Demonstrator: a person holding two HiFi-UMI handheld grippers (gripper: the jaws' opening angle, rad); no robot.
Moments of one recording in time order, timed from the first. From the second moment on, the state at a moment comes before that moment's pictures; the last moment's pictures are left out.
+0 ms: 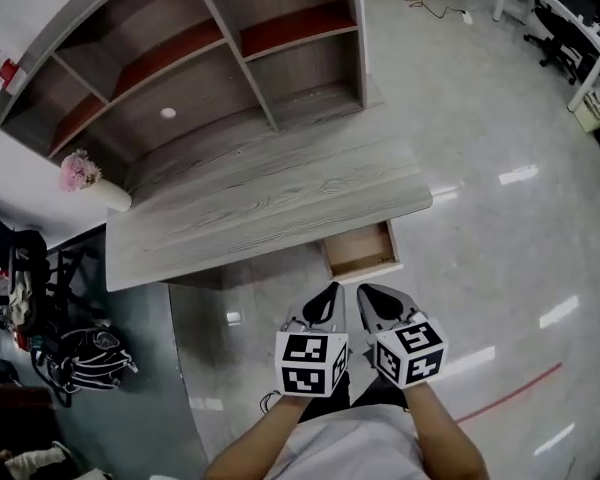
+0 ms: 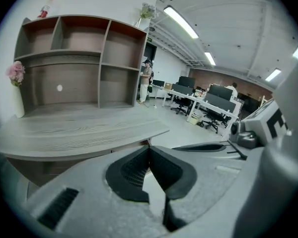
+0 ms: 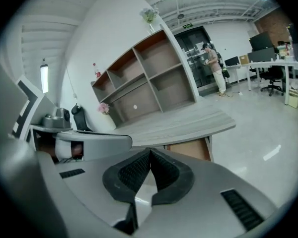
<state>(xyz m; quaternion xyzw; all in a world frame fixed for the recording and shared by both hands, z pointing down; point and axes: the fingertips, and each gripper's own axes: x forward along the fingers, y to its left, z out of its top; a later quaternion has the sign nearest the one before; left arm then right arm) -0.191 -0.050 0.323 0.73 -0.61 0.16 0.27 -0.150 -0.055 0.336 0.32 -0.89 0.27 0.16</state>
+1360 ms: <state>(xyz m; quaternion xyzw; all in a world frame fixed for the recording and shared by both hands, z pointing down) -0.202 -0.033 0.454 0.75 -0.56 0.18 0.30 -0.128 -0.083 0.557 0.40 -0.68 0.59 -0.19</state>
